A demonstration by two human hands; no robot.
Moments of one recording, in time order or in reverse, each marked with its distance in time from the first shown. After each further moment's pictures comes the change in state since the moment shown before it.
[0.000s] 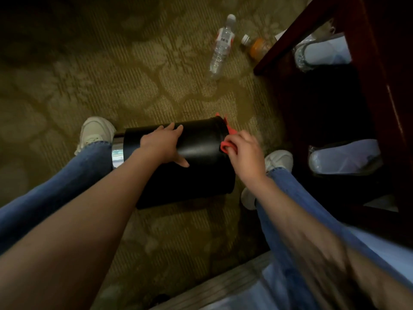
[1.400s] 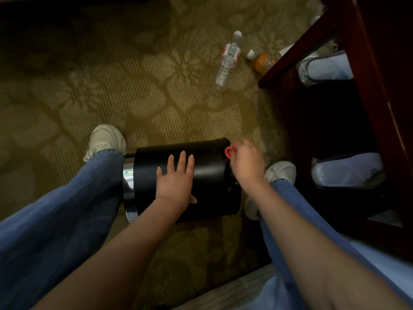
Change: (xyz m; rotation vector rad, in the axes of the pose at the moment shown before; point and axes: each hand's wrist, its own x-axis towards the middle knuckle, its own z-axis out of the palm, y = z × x) left_hand -0.043 0.027 0.060 0.109 0.078 -0.033; right_hand 0.019 -0.015 0.004 -0.185 -0.089 0.189
